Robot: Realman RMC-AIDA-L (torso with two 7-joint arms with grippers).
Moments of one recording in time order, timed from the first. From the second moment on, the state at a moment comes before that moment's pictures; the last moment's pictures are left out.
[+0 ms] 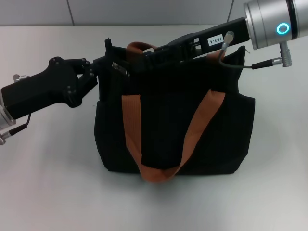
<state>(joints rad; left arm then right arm) -0.52 -2.06 0.46 0.46 1.85 1.75 -1.13 0.86 2.06 -1.02 -0.86 -1.92 -1.58 2.23</state>
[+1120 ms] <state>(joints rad) -0.54 -2.05 0.47 0.46 1.82 1.75 -1.30 0.84 2.09 -1.10 -0.86 -1.86 -1.51 1.84</state>
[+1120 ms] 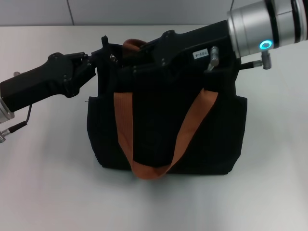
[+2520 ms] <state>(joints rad) -0.54 -2.05 0.46 0.46 1.82 1.76 -1.31 0.84 2.09 -1.23 -0.89 -1.80 -1.45 1.76</state>
